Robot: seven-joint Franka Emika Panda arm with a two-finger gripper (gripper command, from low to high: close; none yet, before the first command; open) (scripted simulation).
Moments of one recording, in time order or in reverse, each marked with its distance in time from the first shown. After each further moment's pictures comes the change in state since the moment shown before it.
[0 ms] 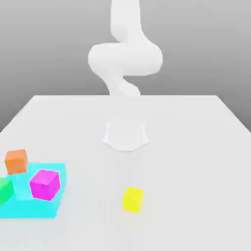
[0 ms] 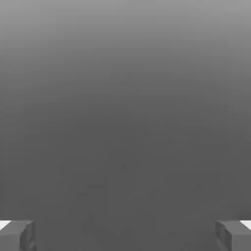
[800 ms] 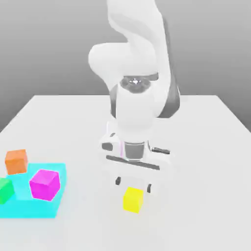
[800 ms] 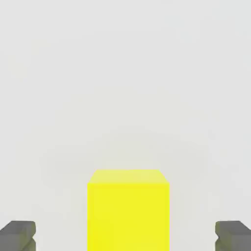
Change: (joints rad) arm -0.008 0.894 0.048 -0.490 -0.080 0.660 0.421
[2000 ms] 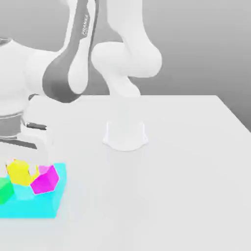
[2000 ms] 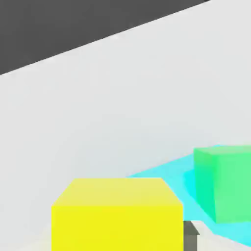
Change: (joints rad) arm -0.501 -0.123 -0.202 0.443 0.086 -0.569 -0.807
